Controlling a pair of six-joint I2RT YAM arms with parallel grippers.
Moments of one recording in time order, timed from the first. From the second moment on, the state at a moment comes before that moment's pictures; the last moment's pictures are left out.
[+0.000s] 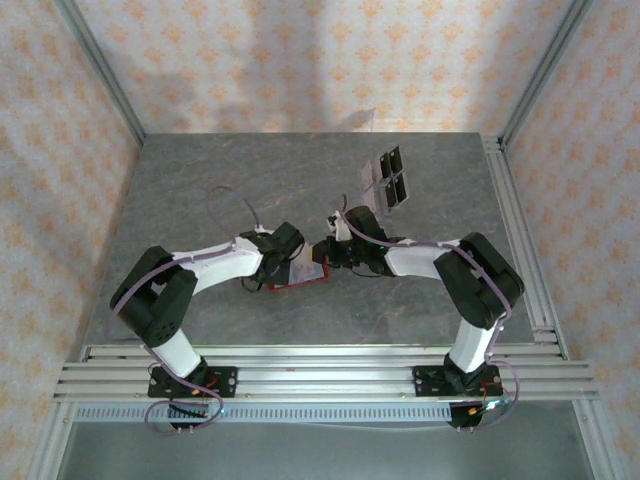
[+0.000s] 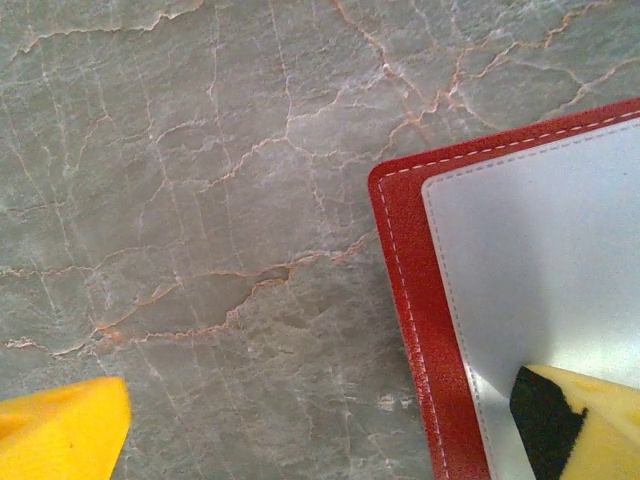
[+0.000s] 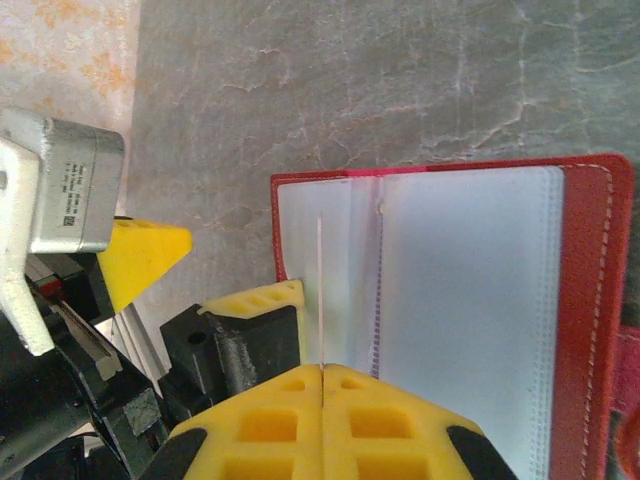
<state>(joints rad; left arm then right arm) -0.60 1.65 0.94 -0.73 -0.43 -0.62 0.64 1.78 0.87 0.22 -0.59 0.78</state>
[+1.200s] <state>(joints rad) -0.60 1.65 0.93 -0.72 -0.44 -0.62 0.65 1.93 0.89 0.36 -0.62 0.81</state>
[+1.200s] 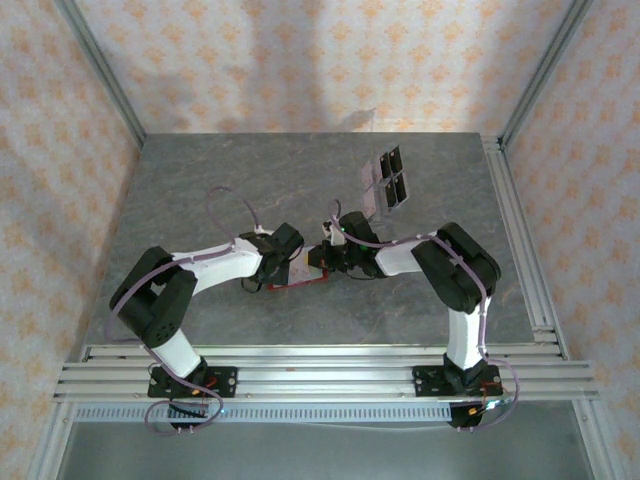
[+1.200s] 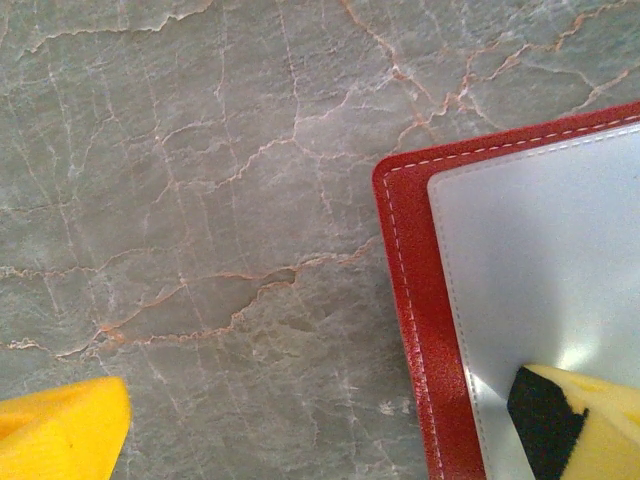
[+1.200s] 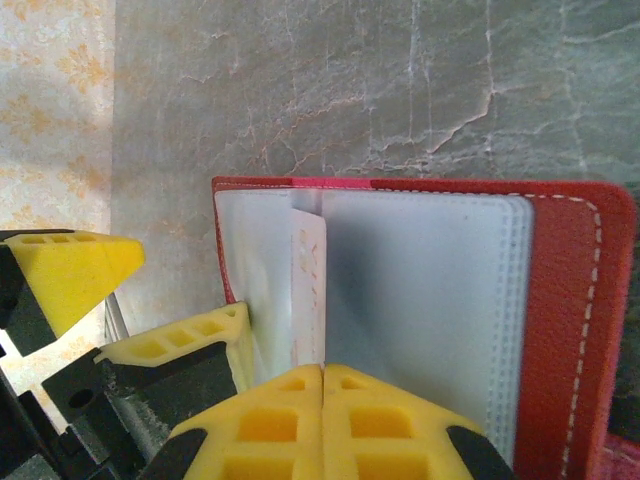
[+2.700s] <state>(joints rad) -0.60 1.65 0.92 -0.70 -0.44 -0.62 0.64 1.93 0.93 0.25 -0.62 0.73</state>
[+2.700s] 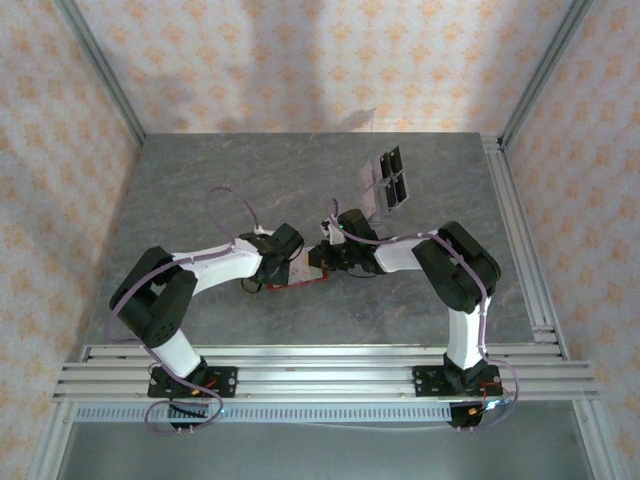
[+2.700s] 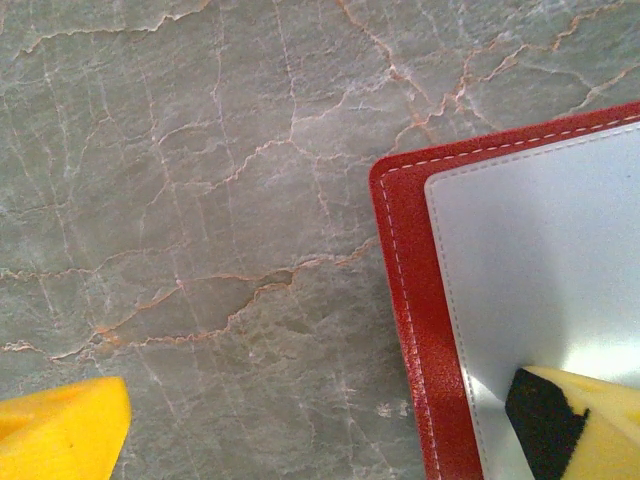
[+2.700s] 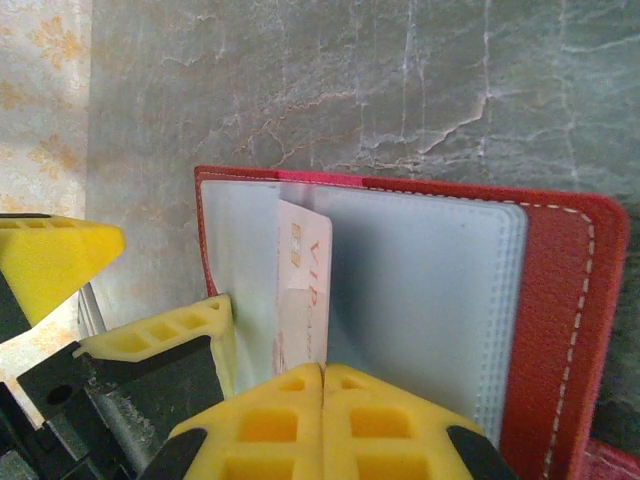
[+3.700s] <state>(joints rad) -0.46 1.46 0.91 -0.73 -0.44 -0.73 0.68 1.97 0.98 0.22 -0.62 0.72</state>
